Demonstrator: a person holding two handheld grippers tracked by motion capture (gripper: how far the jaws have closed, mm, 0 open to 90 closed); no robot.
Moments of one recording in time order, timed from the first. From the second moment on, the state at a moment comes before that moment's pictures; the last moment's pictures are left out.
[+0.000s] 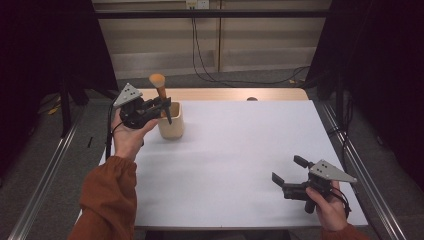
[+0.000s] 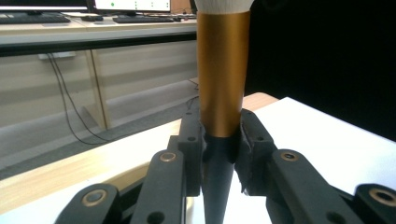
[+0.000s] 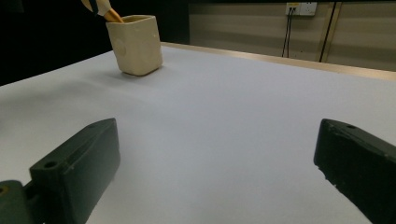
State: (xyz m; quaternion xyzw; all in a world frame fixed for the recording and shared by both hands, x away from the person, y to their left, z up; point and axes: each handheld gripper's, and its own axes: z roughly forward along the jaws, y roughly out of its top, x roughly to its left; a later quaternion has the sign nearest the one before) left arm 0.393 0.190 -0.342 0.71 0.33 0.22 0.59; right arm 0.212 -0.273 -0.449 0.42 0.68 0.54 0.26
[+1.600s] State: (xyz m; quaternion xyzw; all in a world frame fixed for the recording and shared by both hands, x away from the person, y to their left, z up) left arm 0.432 0.174 -0.369 0.72 0.35 0.25 0.55; right arm 0.209 -0.277 -0.452 0.42 0.68 0.55 0.26
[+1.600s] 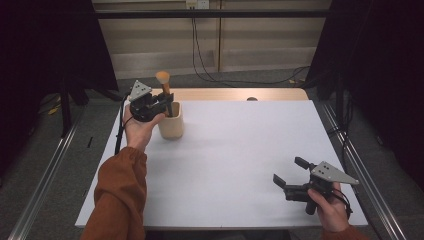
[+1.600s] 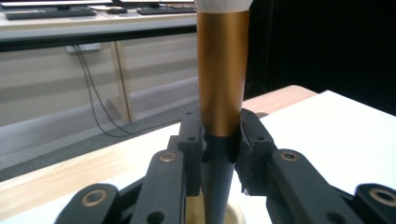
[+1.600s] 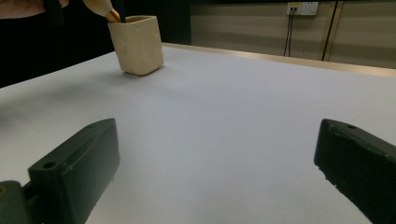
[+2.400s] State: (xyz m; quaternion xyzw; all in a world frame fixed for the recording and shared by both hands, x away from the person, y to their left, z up) left arm 0.436 0.168 -0.394 0.74 0.35 0.22 0.52; right arm 0.209 -0.279 -0.453 0.42 0.68 0.55 0.26
